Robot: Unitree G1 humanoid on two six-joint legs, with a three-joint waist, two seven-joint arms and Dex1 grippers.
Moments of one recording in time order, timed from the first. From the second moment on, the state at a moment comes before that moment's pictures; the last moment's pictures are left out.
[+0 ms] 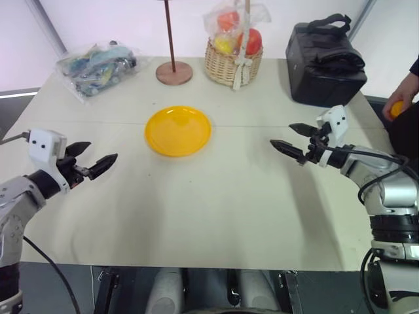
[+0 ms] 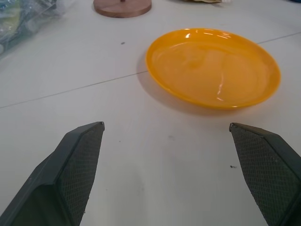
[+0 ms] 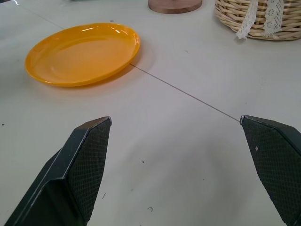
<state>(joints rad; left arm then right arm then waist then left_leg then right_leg) -0.08 0.79 0.47 -0.24 -0.60 0.64 -0.65 -0.48 -0.67 -0.15 0.08 0.43 0.50 0.83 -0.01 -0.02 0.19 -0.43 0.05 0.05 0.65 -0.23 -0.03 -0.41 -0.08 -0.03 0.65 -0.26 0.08</state>
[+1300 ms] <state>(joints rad) -0.11 0.80 0.45 -0.23 -0.59 0.64 -0.67 -0.45 -0.67 -0.15 0.06 0.44 0.52 0.80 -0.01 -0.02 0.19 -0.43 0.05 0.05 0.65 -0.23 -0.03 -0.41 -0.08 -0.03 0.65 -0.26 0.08</state>
